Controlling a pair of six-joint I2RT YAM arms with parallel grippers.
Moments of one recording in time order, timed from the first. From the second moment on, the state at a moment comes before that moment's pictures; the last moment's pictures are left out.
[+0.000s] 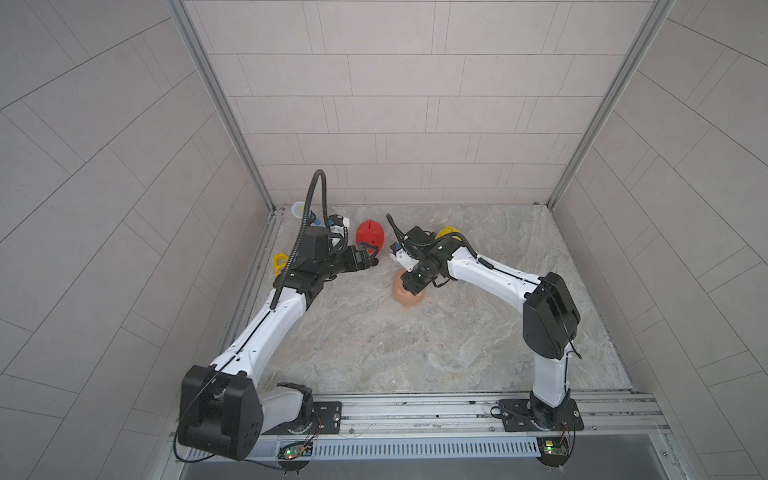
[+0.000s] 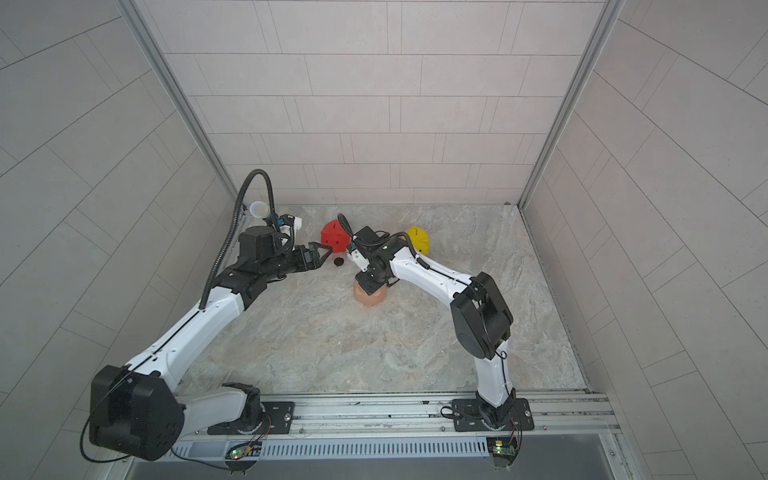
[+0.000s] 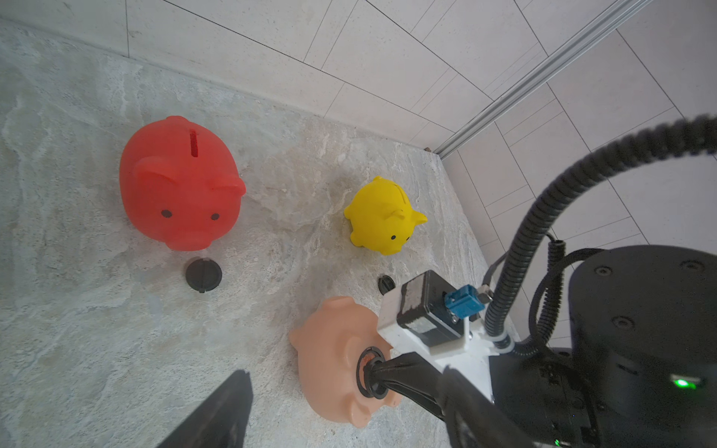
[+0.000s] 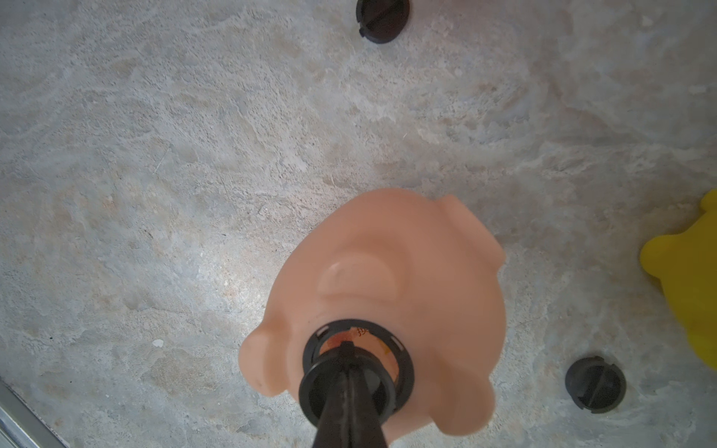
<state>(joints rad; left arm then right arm) -0.21 1.24 0.94 -0.21 0.48 -0.44 0.71 1.93 1.63 -0.86 -0.06 -0.01</state>
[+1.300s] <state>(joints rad) -0.21 1.25 0.94 -0.21 0.55 -0.44 0.71 1.96 1.67 -0.88 -0.05 -0.02</state>
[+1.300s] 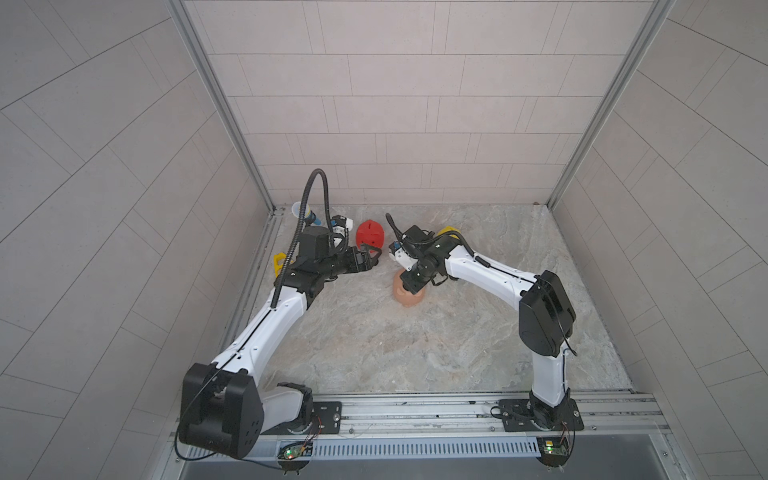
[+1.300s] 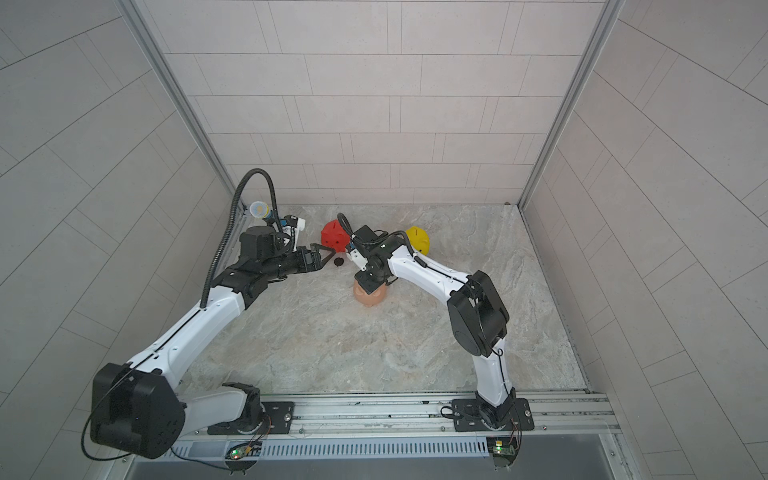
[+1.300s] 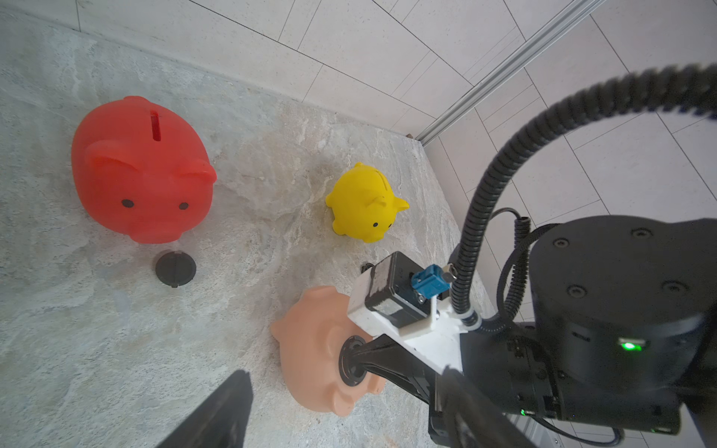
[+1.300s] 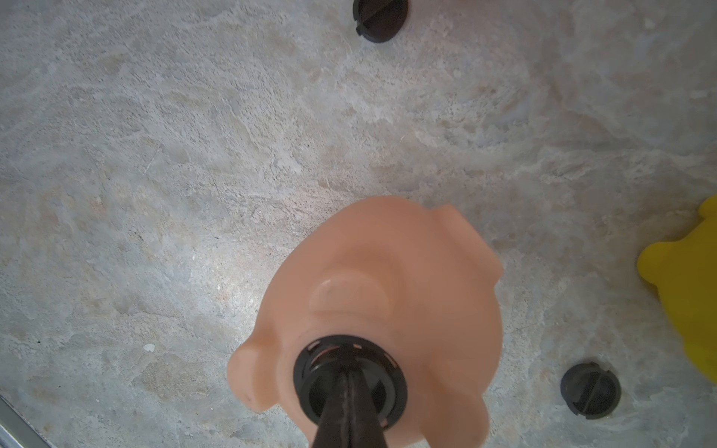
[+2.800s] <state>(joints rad) -0.21 1.25 0.94 -0.21 0.54 -0.44 0.72 1.99 1.72 -0.93 0.03 -0.08</state>
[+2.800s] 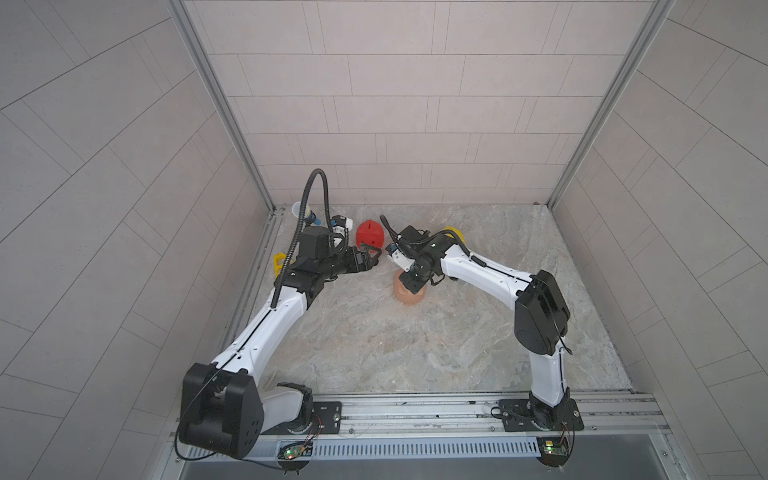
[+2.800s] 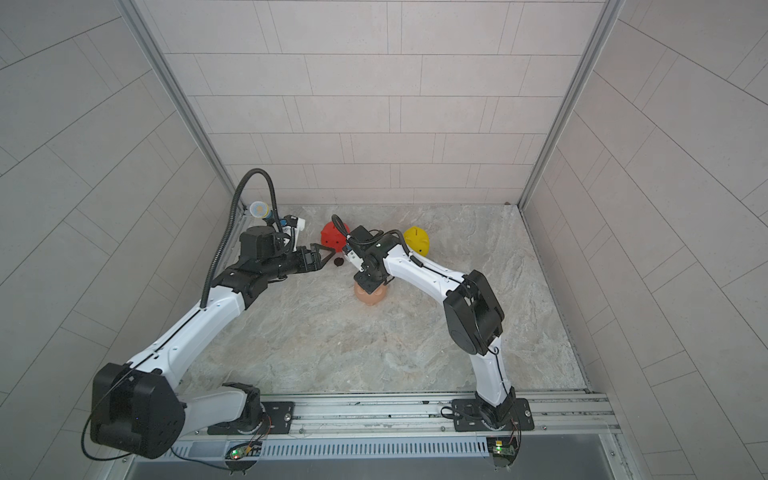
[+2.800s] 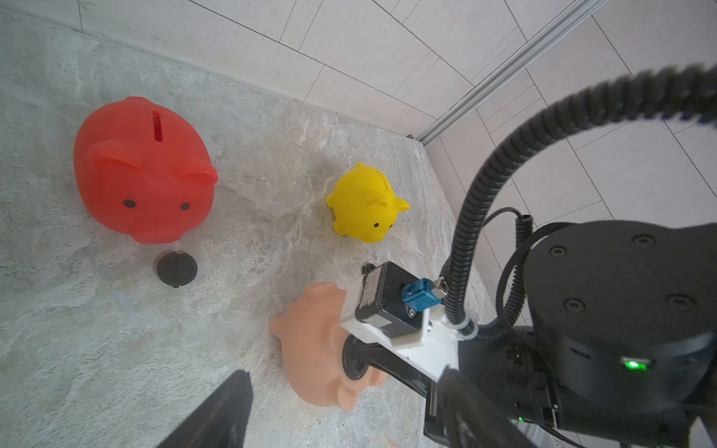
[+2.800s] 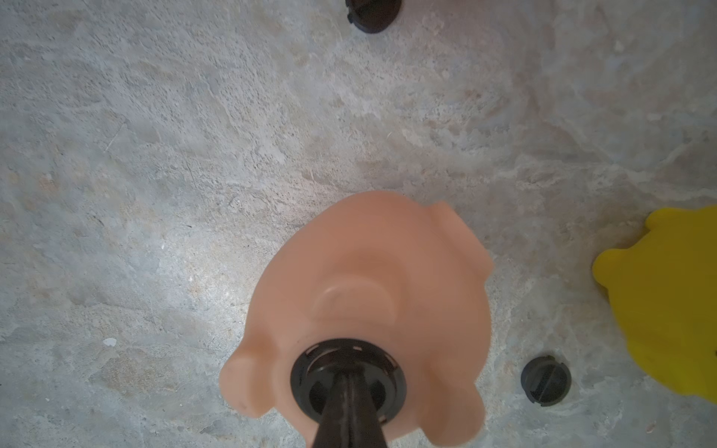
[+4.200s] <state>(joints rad) -0.21 1.25 0.94 -0.21 0.54 -0.44 0.75 2.02 1.76 -0.97 0.11 -0.19</state>
